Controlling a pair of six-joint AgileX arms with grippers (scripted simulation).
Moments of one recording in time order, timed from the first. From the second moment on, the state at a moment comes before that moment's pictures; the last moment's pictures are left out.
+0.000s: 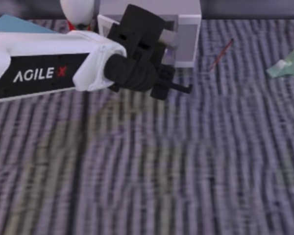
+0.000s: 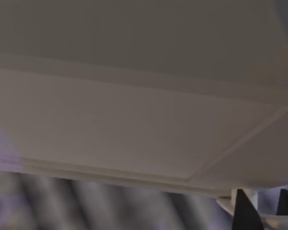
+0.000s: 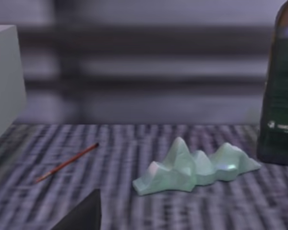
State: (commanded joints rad) left arm -0.62 1.97 1.36 -0.25 -0.06 -0.11; right arm 0.00 0.00 0.00 0.00 0.00 0.00
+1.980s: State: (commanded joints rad) left arm -0.59 1.93 1.30 -0.23 0.01 -0.03; right arm 0.00 0.00 0.00 0.00 0.00 0.00
